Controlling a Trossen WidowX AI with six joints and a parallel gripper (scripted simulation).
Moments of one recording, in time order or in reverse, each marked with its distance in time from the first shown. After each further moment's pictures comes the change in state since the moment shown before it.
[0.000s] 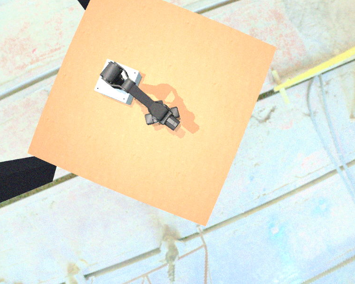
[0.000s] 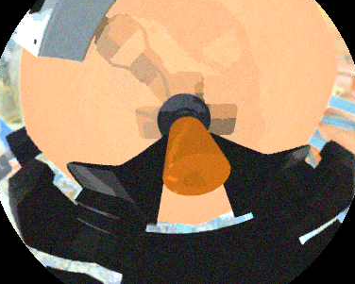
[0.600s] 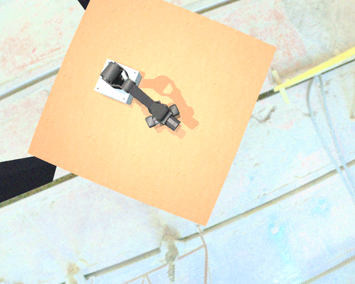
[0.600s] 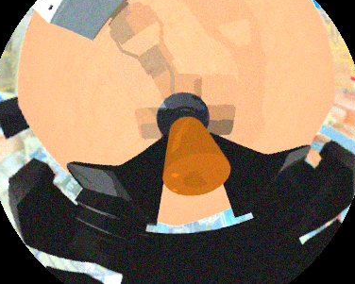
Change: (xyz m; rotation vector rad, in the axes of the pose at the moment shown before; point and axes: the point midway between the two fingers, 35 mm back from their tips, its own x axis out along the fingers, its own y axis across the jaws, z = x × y) arm -0.004 -0.002 -0.002 -0.196 0.002 -0.002
